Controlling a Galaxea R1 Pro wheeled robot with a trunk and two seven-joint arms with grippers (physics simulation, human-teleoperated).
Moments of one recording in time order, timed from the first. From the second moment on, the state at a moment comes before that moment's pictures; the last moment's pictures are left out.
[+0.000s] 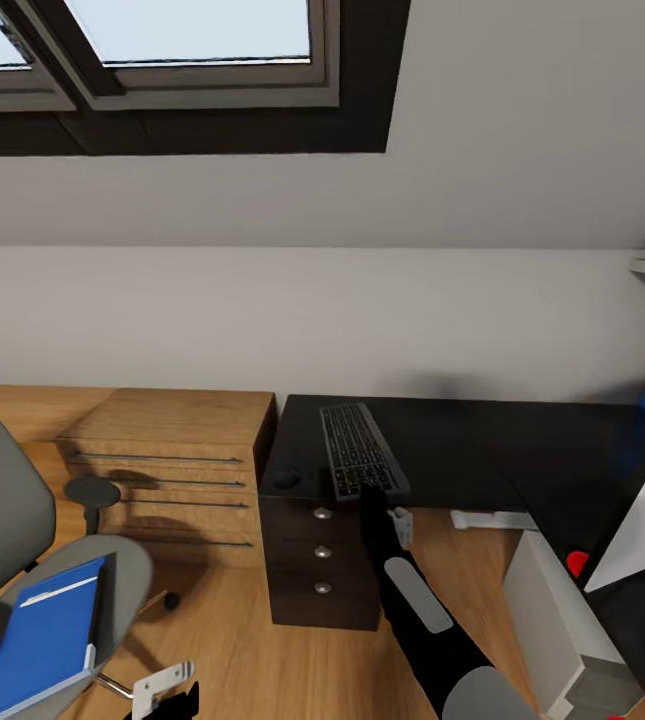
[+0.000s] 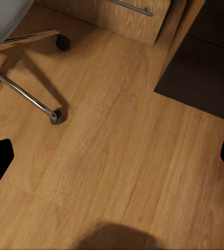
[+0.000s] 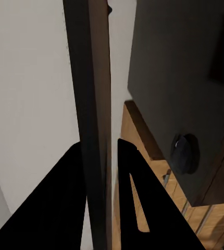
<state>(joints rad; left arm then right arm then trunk) -0.03 0.03 -0.08 -0.97 0.36 0.12 0.27 -0.53 0.17 0.29 -0.80 -1.58 -0.24 0.12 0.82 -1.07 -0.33</state>
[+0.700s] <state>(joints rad) -0.03 0.03 -0.08 -0.99 0.36 0.12 0.27 -0.53 0.17 0.28 -0.77 -1.58 -0.24 0.12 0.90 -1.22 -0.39</state>
